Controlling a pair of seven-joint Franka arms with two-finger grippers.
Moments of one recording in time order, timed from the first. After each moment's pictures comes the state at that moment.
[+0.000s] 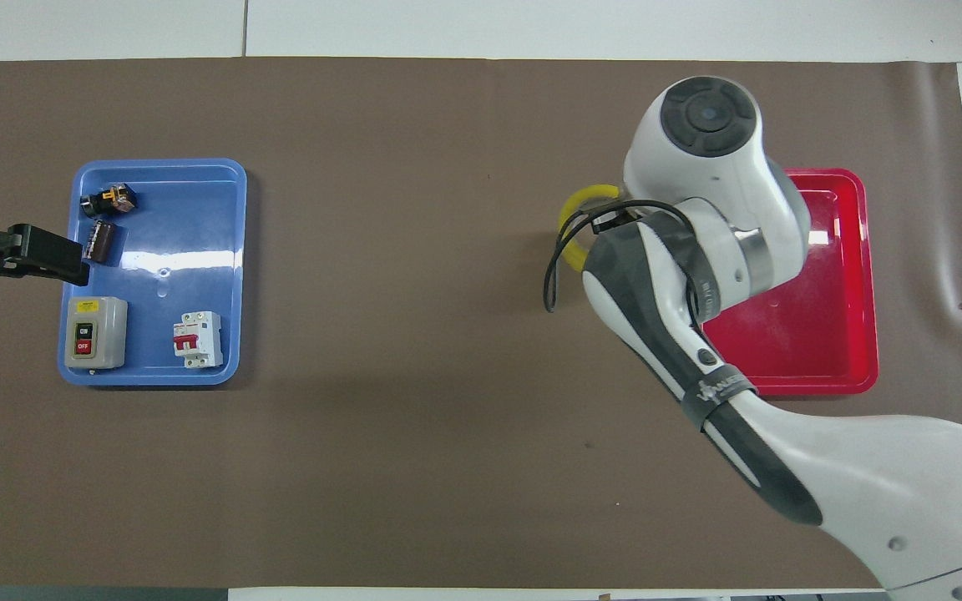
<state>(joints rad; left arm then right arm) 0.00 -0.03 -0.07 -1.61 -0.01 1.51 -0.02 0.24 0.35 0.00 -1.66 -0.10 1.99 0.06</state>
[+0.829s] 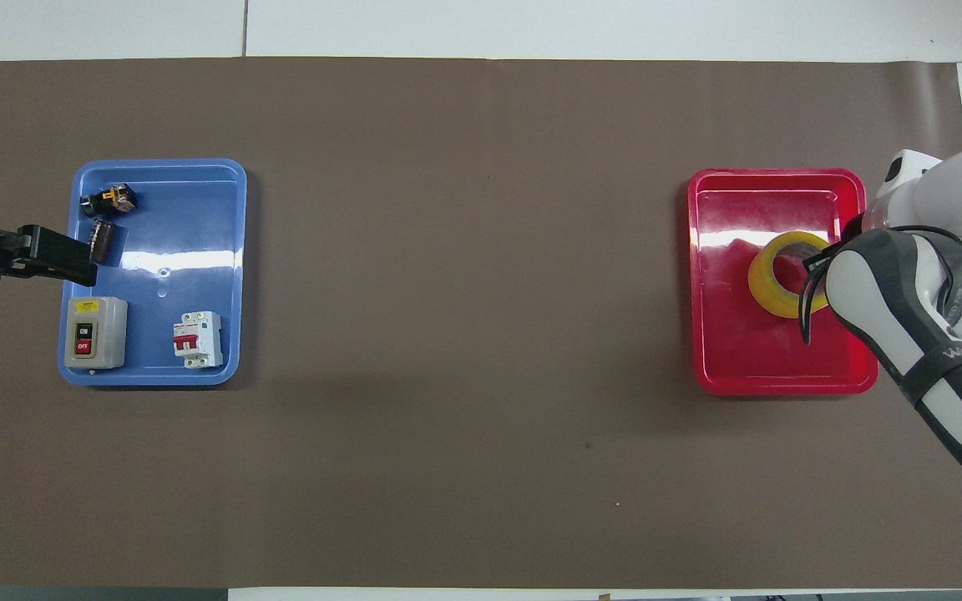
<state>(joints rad) 0.00 -0.03 -0.10 -1.61 -0.01 1.51 -0.02 -0.14 0.25 0.00 -2.03 -0.04 2.22 -0.47</state>
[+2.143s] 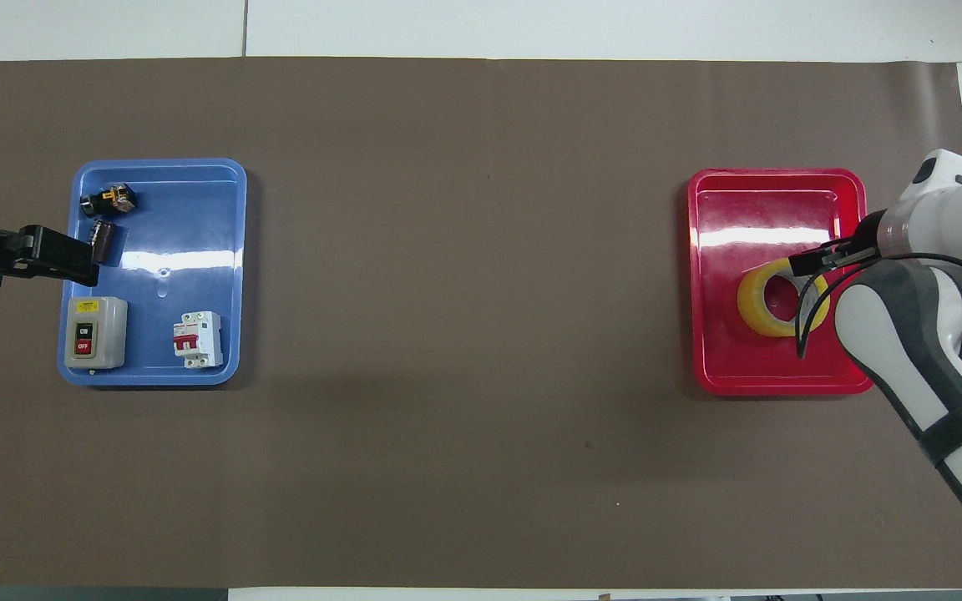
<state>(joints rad) 0.01 -0.03 -0.10 -1.61 -0.01 1.51 -0.02 -0.09 0.07 0.02 -2.04 -0.02 2.21 -0.25</state>
